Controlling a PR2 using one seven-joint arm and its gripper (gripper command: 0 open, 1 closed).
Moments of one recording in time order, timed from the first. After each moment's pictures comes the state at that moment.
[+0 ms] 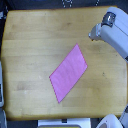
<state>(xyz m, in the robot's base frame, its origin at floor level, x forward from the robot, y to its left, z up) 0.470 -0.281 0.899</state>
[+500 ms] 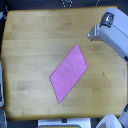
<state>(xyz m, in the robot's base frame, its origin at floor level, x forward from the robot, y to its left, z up) 0.470 -0.273 0.893</state>
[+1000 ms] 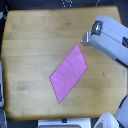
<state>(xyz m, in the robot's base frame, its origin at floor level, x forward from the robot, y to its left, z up) 0.458 -0.228 0.851</state>
